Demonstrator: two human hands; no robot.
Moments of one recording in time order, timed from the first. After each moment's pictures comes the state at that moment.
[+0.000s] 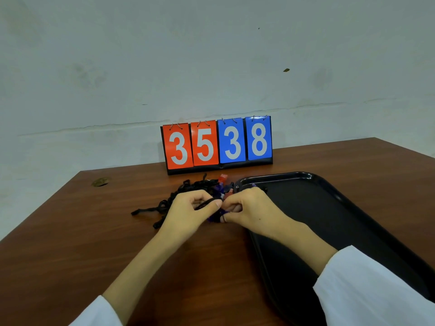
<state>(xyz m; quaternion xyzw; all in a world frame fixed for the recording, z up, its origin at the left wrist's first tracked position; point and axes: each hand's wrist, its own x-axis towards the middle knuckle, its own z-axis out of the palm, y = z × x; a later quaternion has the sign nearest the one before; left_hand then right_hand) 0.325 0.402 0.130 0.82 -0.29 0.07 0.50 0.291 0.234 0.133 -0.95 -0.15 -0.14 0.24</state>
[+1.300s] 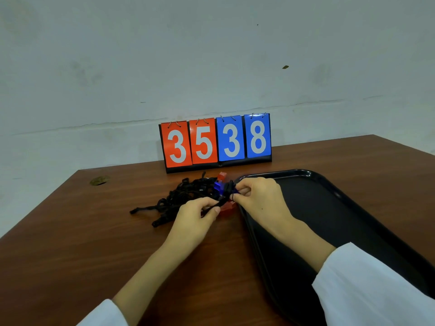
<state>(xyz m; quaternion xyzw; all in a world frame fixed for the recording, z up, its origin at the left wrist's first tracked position) 0.320 0.391 0.111 0.86 -0.24 0.04 0.45 0.295 0.227 0.129 -0.92 0.01 -0.24 0.29</state>
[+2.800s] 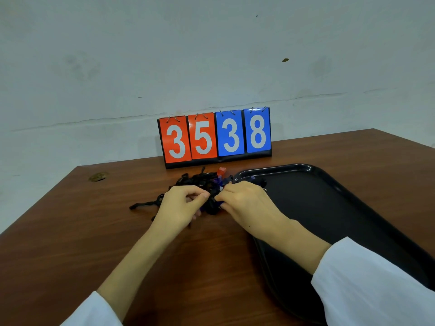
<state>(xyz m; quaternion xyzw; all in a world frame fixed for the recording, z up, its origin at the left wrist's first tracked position) 0.333 0.408 0.128 0.87 -0.20 0.03 0.45 0.293 0.241 0.115 -0.92 -0.24 -0.31 0.06</state>
